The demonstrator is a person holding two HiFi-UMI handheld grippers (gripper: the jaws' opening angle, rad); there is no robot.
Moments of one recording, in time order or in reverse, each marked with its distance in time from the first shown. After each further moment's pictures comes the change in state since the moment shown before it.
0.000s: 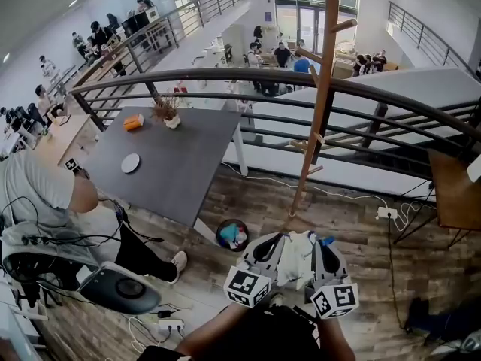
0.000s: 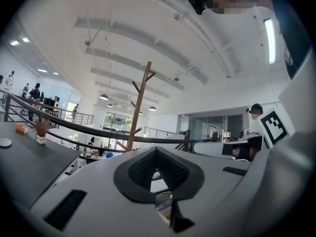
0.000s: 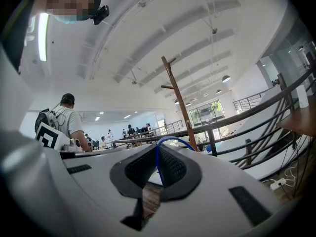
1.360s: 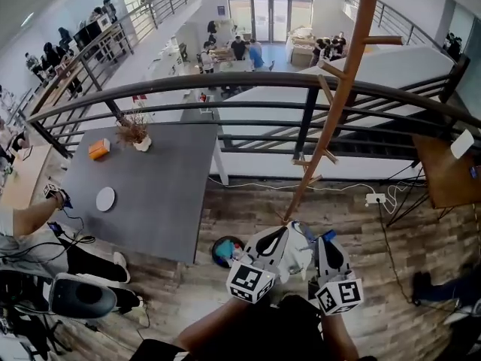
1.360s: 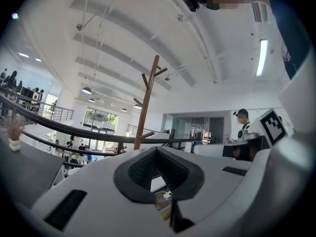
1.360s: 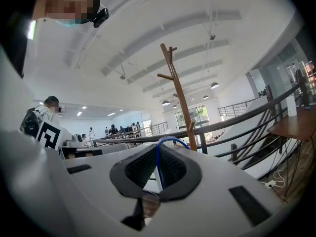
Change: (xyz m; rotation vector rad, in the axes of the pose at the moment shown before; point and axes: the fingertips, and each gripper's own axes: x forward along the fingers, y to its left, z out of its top) left arm 0.070 0.118 0.018 0.005 0.027 -0.231; right arm 0.122 0.010 -0.004 -0.025 -0.019 -0.200
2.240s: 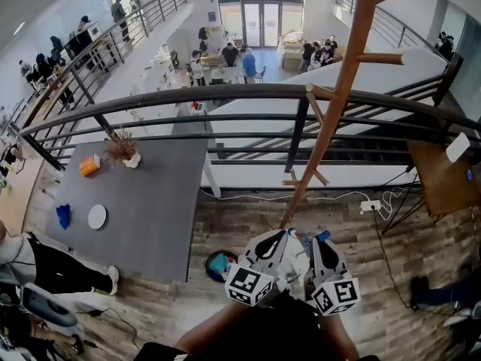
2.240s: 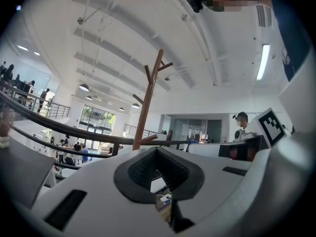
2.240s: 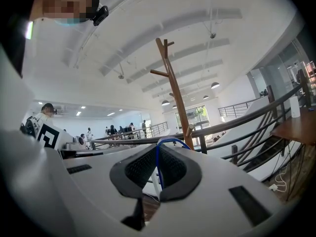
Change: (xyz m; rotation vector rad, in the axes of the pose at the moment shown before) left arm 0.054 0.015 0.008 -0.029 -0.005 -0.043; right arm 0.047 -0.027 0.019 -0.004 0.005 -0.004
